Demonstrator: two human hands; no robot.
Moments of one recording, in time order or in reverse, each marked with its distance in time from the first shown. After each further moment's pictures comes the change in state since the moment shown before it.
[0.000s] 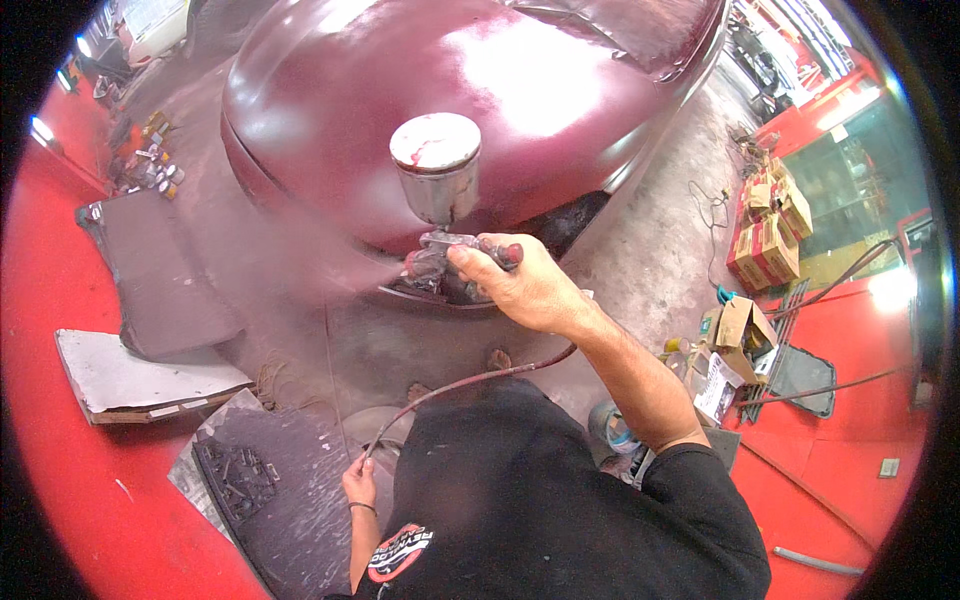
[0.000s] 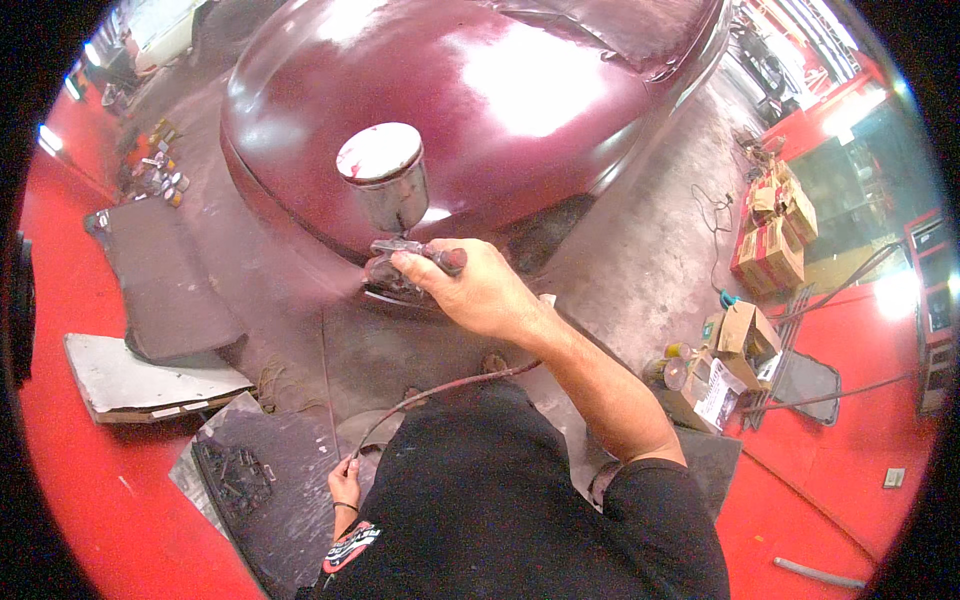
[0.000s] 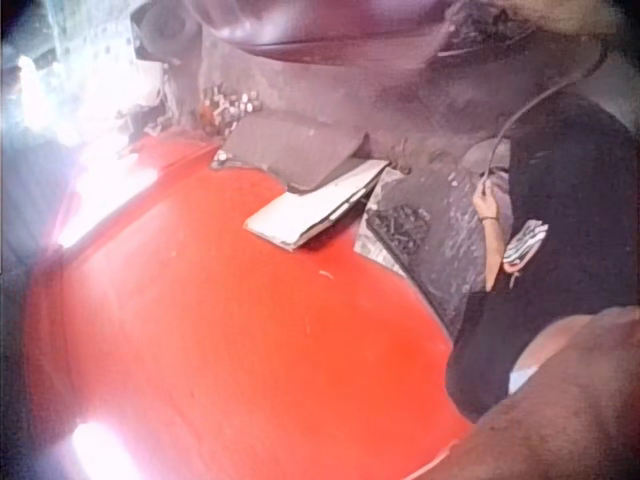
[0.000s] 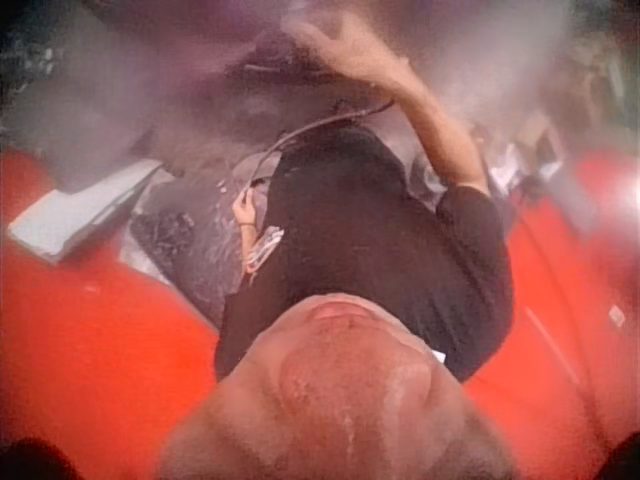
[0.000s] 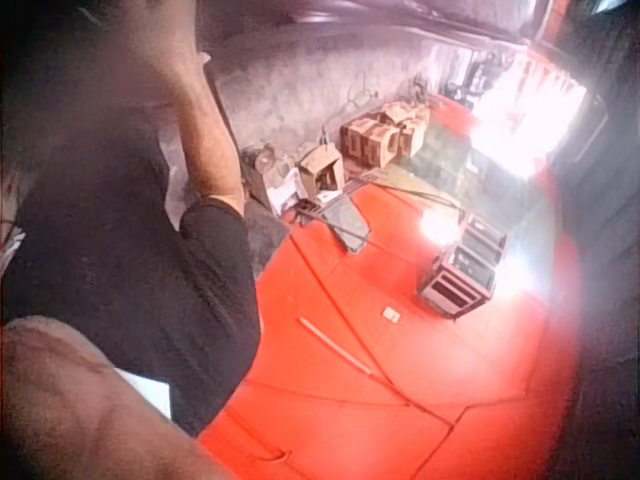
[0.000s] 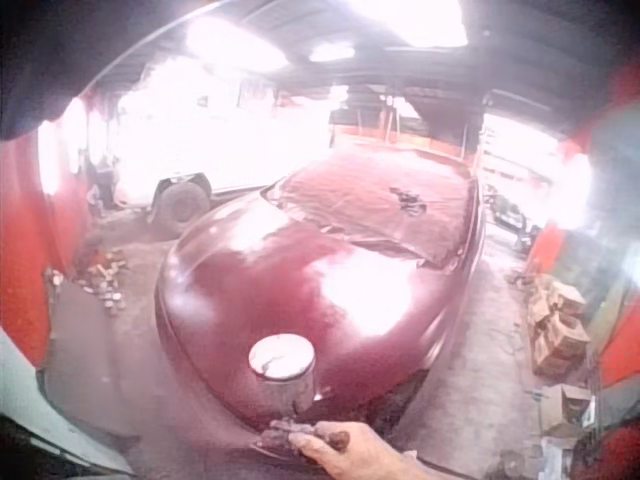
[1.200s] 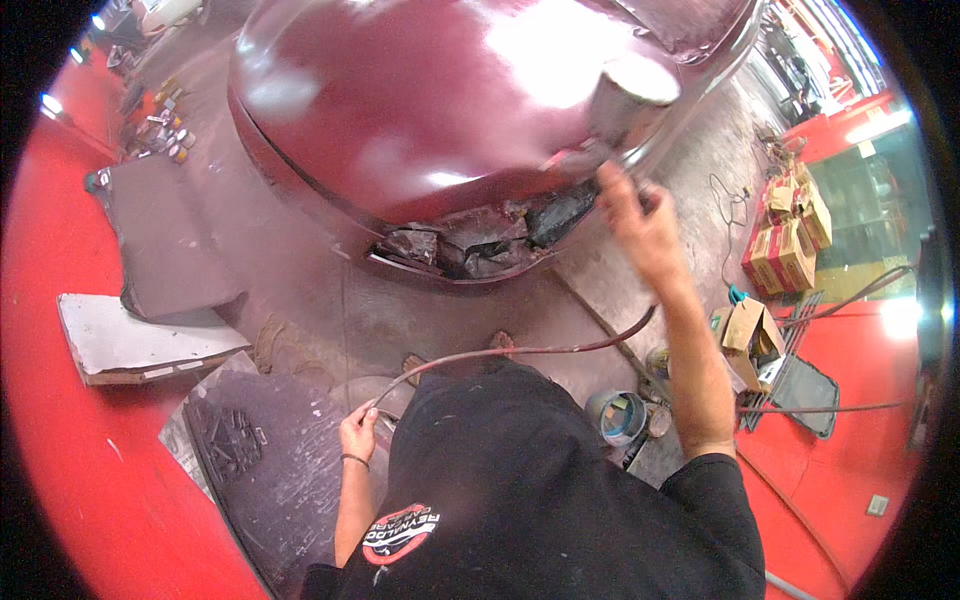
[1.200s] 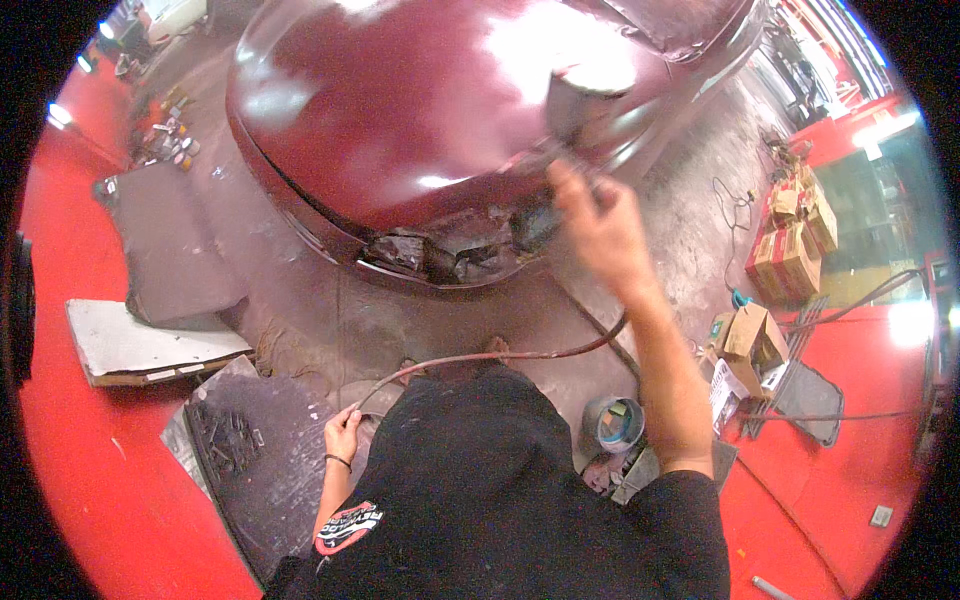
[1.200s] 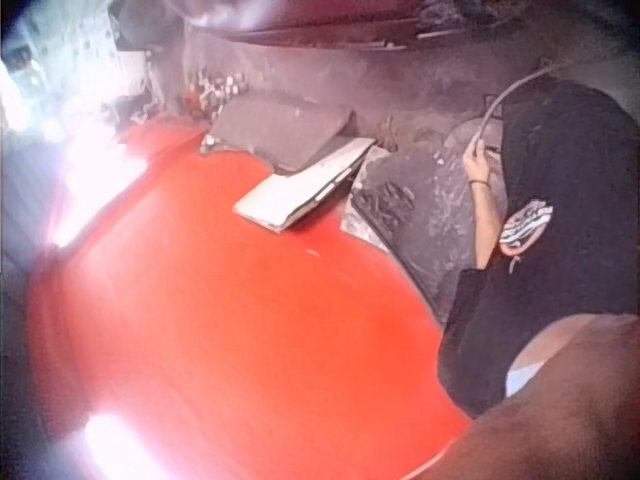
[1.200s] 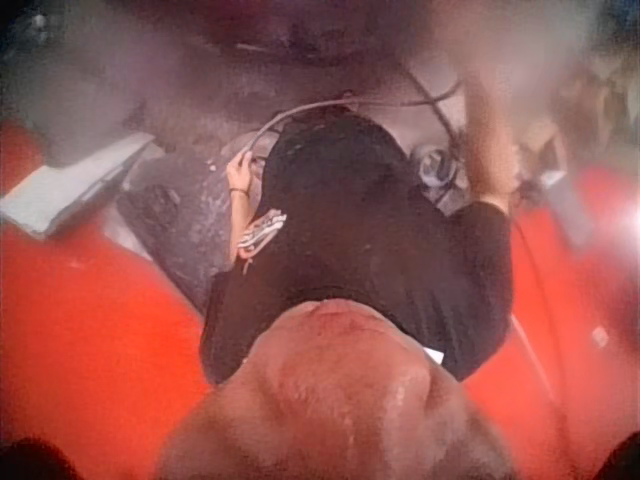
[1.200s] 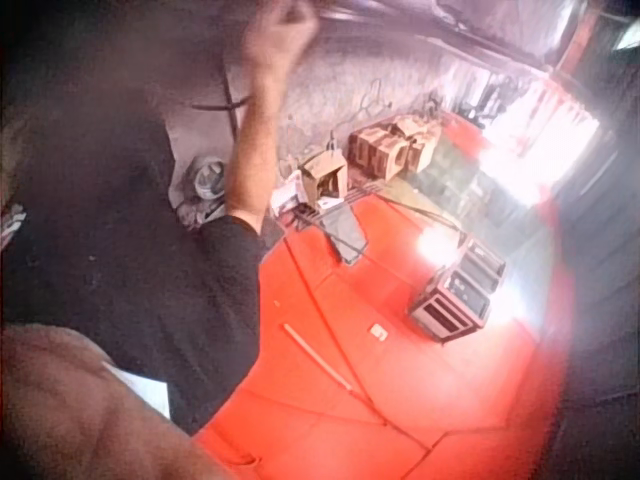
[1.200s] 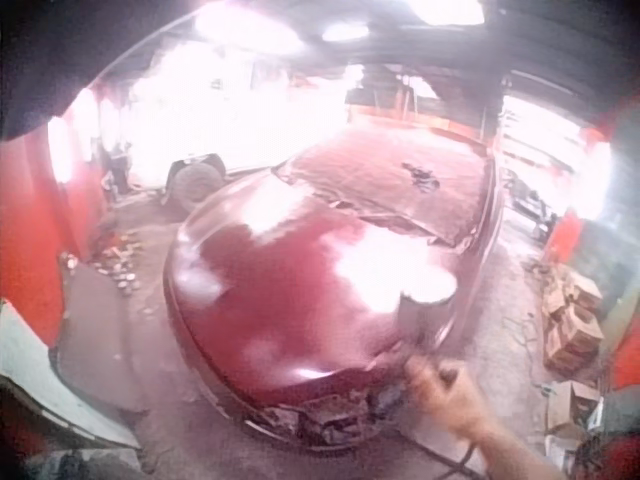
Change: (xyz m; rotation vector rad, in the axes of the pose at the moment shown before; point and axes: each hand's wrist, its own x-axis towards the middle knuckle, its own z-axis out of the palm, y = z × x) left_hand 0.013 0.074 0.049 0.119 -0.086 0.112; right_hand -0.032 0.053 -0.126 -0.076 0.449 0.111
